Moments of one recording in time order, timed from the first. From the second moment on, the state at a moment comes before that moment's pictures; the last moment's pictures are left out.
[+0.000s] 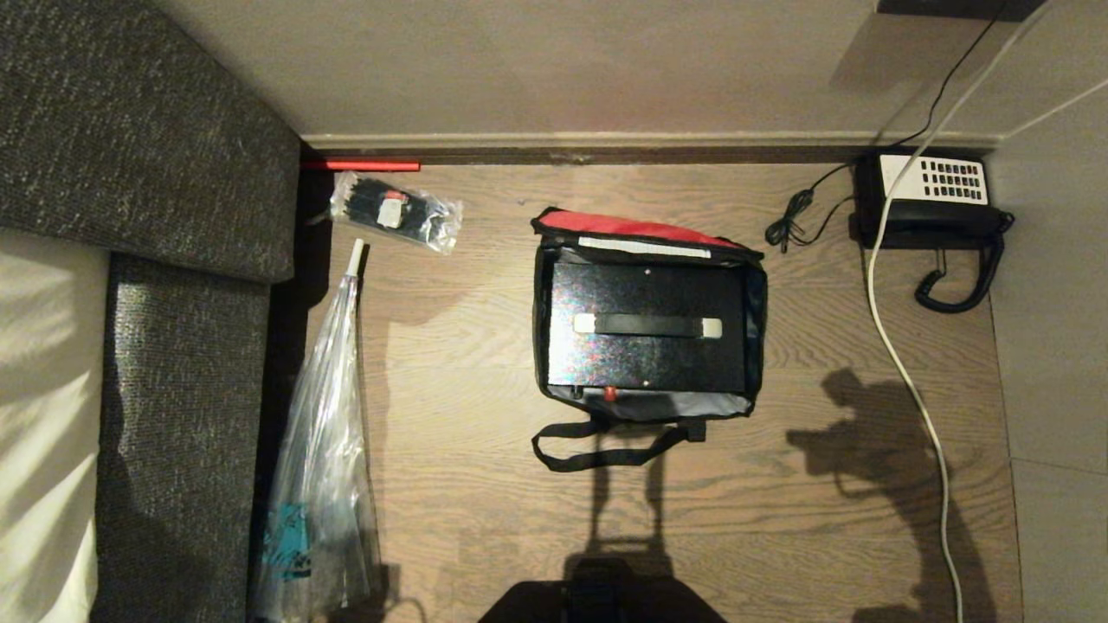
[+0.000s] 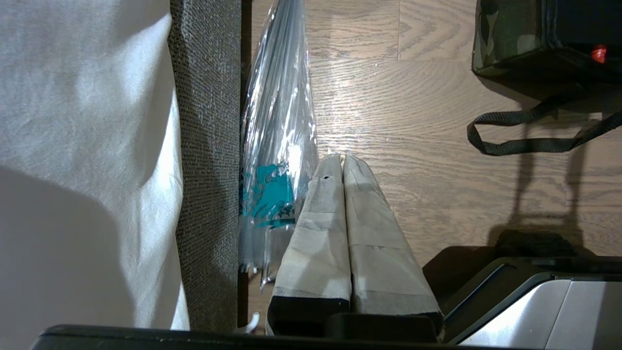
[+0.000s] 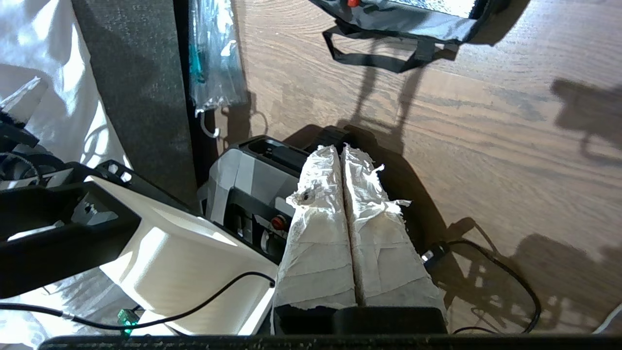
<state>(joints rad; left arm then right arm) 0.00 0.00 0.00 0.00 -0.02 0.03 0.07 0.78 -0.97 0.63 0.56 0.02</state>
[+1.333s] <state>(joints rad) 0.00 0.00 0.00 0.00 -0.02 0.01 0.07 0.97 -0.90 0.56 0.44 0.05</state>
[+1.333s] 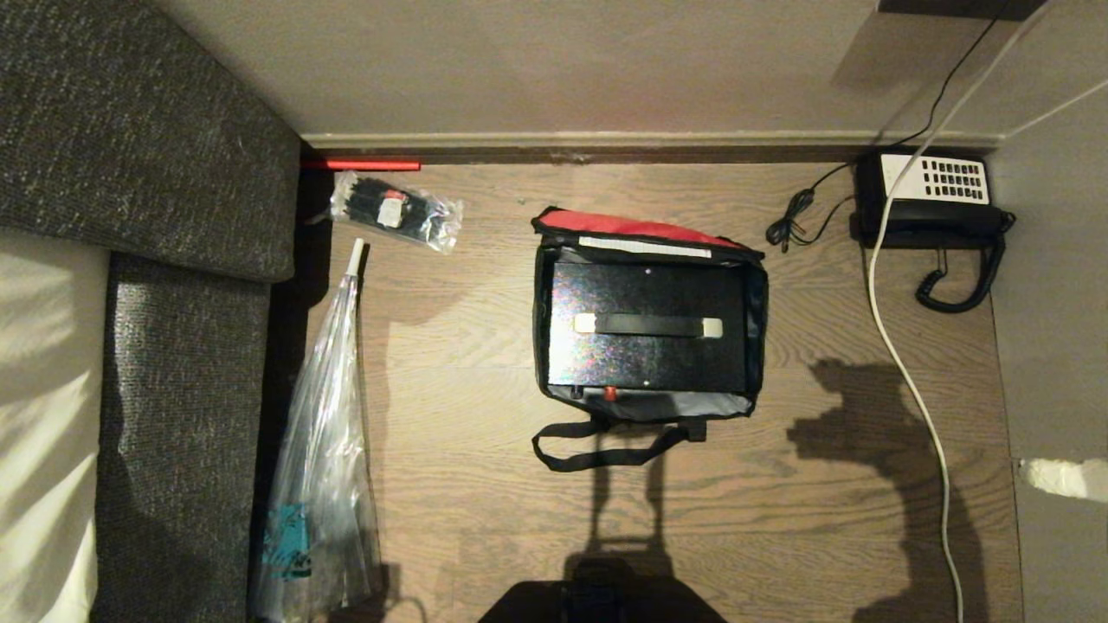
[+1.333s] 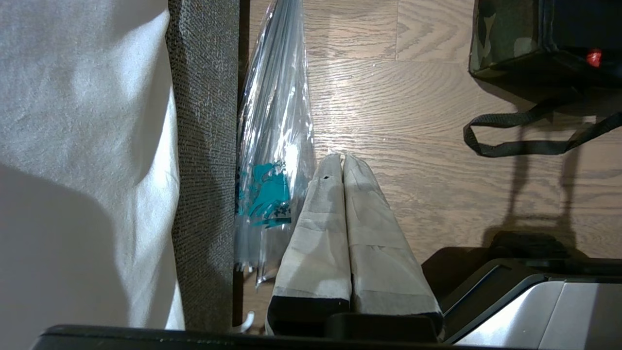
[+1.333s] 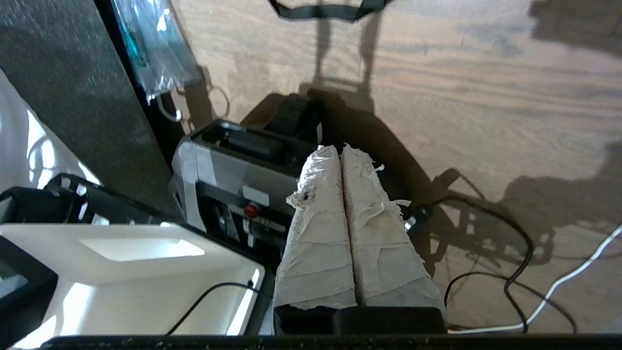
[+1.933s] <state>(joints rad) 0.00 0.00 0.00 0.00 -0.01 0.03 0.07 0.98 -0.89 0.55 0.44 0.05</state>
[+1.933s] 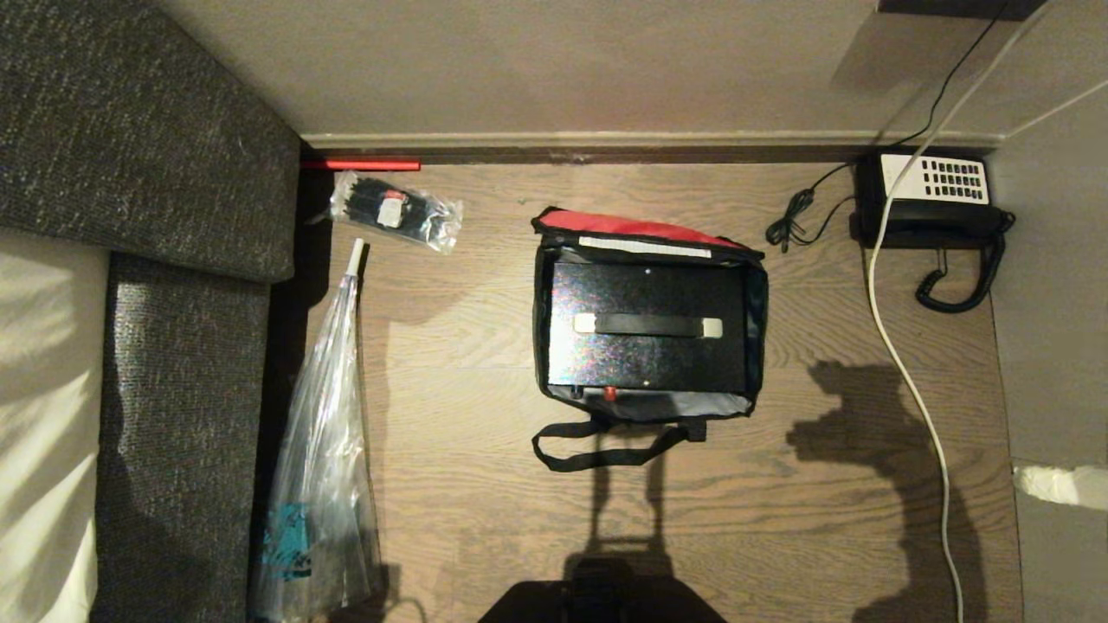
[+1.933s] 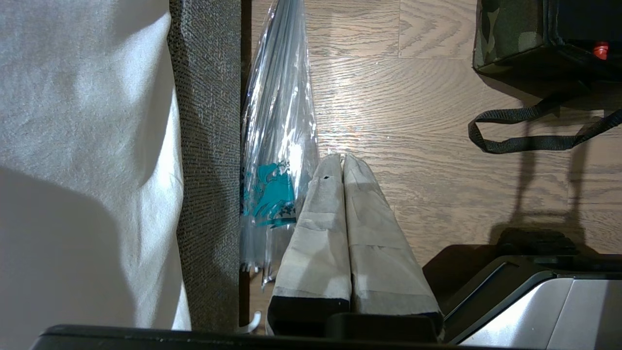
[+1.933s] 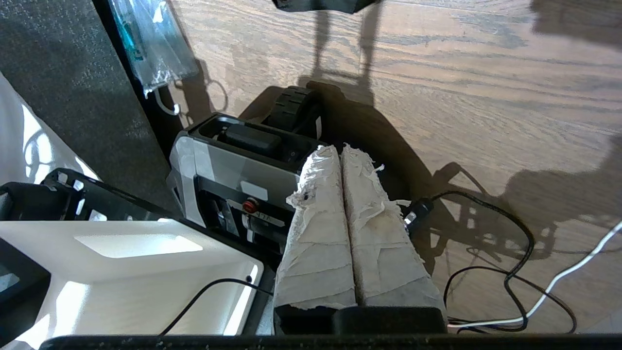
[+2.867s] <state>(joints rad) 0.00 0.00 0.00 0.00 -0.01 0.03 0.07 1.09 -0.88 0.44 0.43 0.12</state>
